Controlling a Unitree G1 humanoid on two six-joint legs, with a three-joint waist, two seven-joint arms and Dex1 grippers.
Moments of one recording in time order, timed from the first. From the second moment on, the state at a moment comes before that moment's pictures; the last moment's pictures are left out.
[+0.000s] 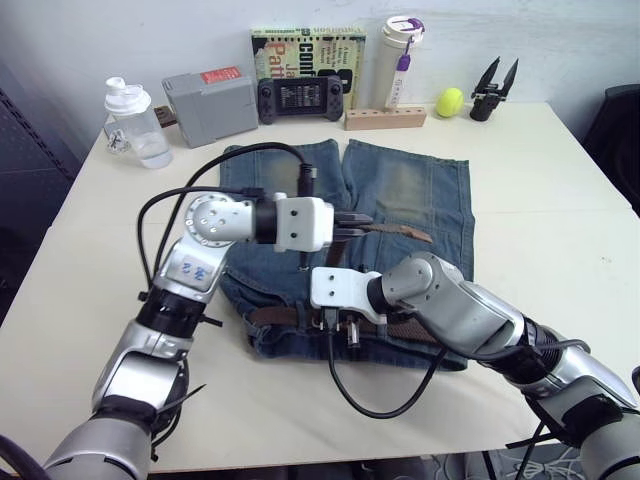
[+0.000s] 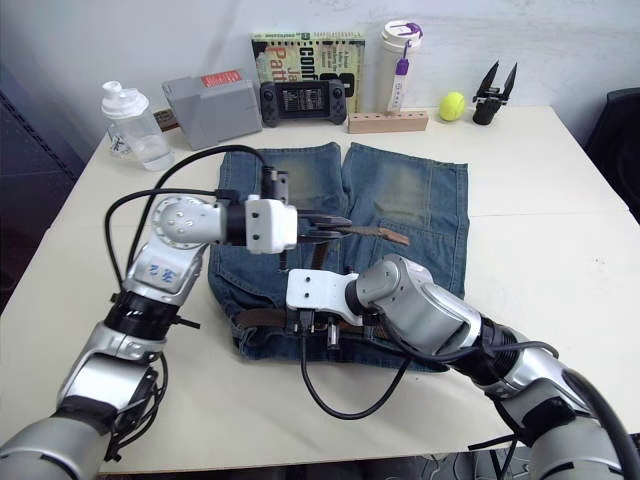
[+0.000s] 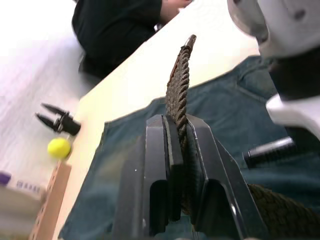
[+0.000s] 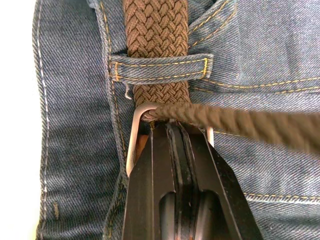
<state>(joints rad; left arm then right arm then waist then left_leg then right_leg) -0.89 0.39 -0.26 0.21 -0.07 -0.27 -1.02 -0.82 -0.58 0.75 -0.38 0.04 0.98 0.96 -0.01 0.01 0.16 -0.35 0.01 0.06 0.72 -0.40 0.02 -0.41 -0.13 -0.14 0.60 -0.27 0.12</state>
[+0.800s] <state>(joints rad) -1.14 0.18 -0.32 0.51 -0.05 -0.39 -1.05 -0.81 -0.56 0.75 -0.36 -0.08 0.94 1.06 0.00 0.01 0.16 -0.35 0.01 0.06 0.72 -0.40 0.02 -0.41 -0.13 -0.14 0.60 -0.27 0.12</state>
